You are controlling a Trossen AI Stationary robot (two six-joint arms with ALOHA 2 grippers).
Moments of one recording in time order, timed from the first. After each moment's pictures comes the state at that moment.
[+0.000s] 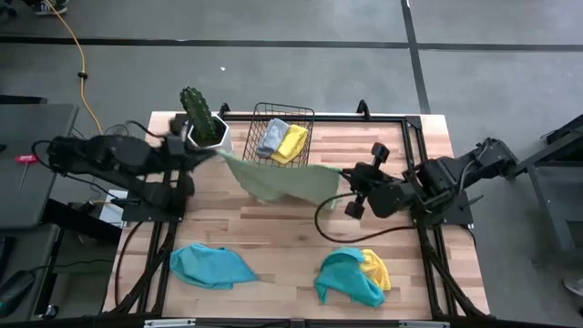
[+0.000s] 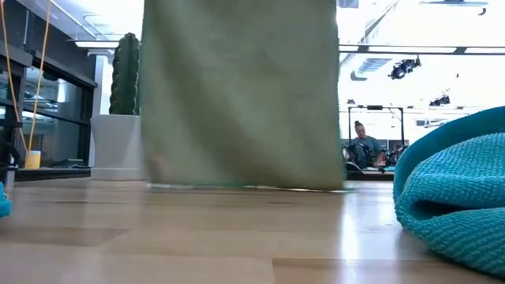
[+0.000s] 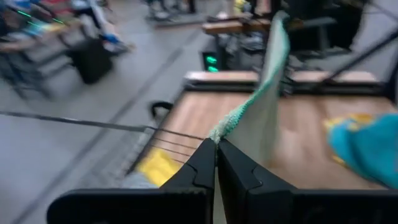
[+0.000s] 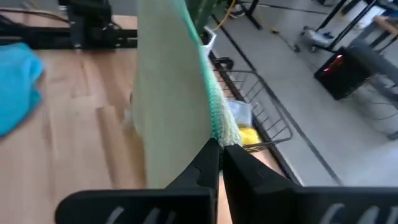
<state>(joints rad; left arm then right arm) -0.14 0.71 1.10 -0.72 -0.61 -0.02 0.42 1.37 1.58 -1.01 0.84 0.34</state>
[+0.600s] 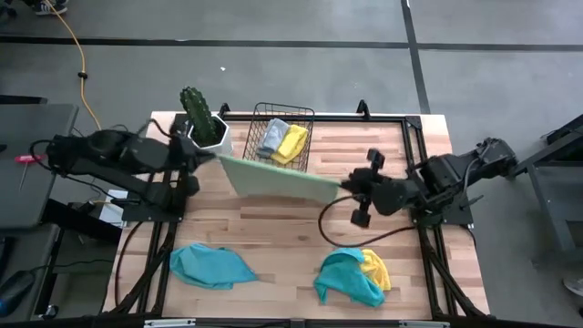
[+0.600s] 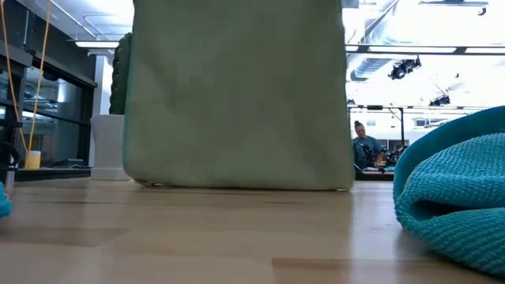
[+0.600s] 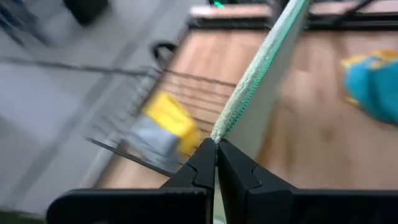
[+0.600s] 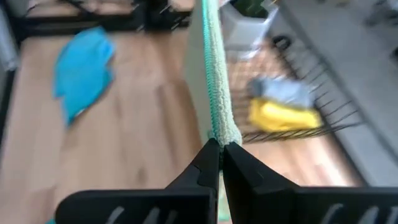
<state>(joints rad) -0.11 0.81 1.19 -1.03 -0.52 -0.17 0.44 1.37 1.60 -1.04 0.61 0.39</state>
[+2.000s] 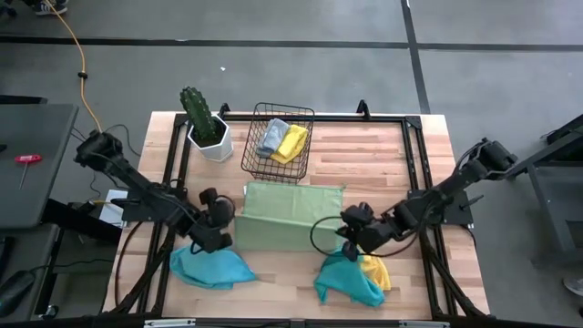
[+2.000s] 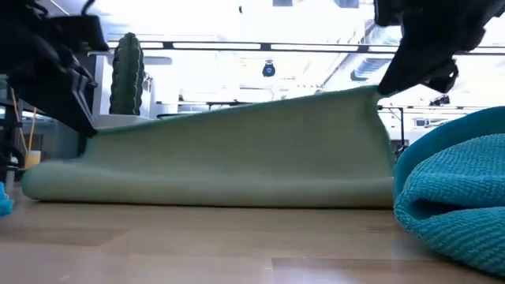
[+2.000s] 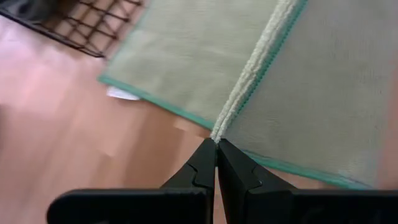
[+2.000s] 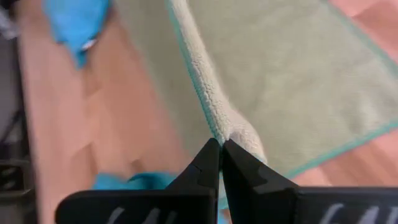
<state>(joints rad) -0.50 1.26 0.63 -0.69 -0.60 -0.86 0.54 1.37 0.82 -0.37 0.41 0.96</state>
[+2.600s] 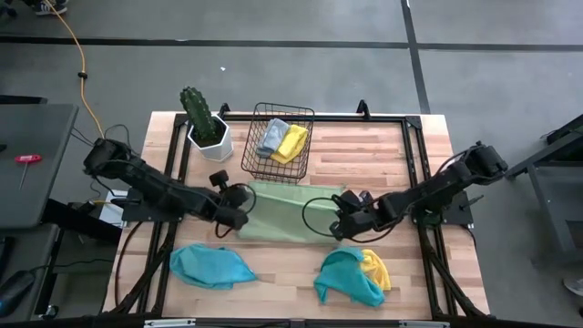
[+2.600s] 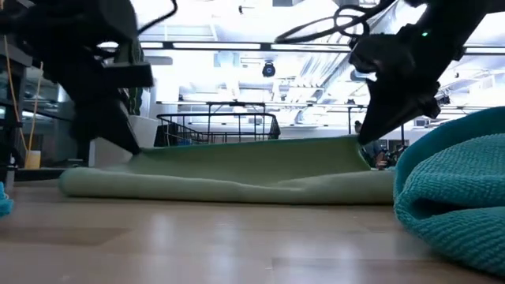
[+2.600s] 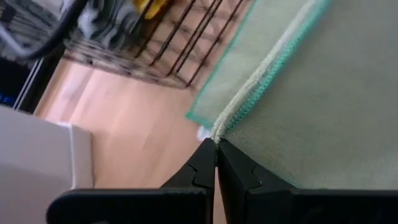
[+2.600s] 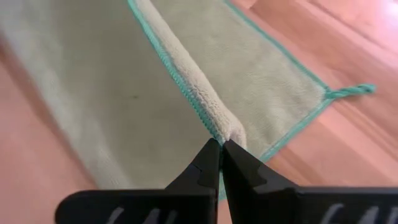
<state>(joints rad) -0.19 1.41 0.63 -0.56 -0.74 -0.56 0.36 1.48 0.82 -0.46 0.46 1.06</state>
